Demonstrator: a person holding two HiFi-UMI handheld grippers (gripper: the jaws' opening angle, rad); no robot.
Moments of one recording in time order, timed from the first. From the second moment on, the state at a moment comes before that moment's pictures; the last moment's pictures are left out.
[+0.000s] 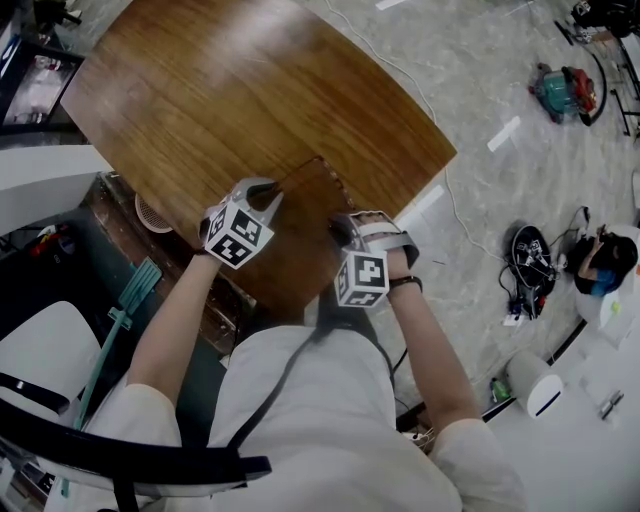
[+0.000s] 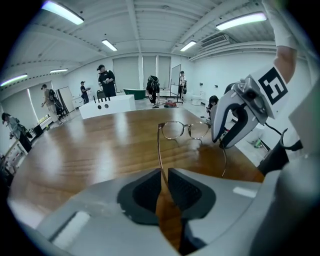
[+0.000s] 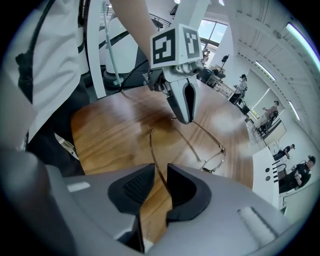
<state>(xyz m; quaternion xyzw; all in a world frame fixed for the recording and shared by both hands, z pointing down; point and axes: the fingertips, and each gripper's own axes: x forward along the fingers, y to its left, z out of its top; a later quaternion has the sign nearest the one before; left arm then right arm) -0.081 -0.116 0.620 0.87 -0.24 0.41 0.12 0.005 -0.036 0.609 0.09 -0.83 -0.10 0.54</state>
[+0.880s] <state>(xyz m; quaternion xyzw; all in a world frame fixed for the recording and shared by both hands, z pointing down) -0.084 -0.101 0.605 0.86 -0.32 0.34 0.22 0.003 -0.062 0.605 0.22 -0.84 0.01 0.49</state>
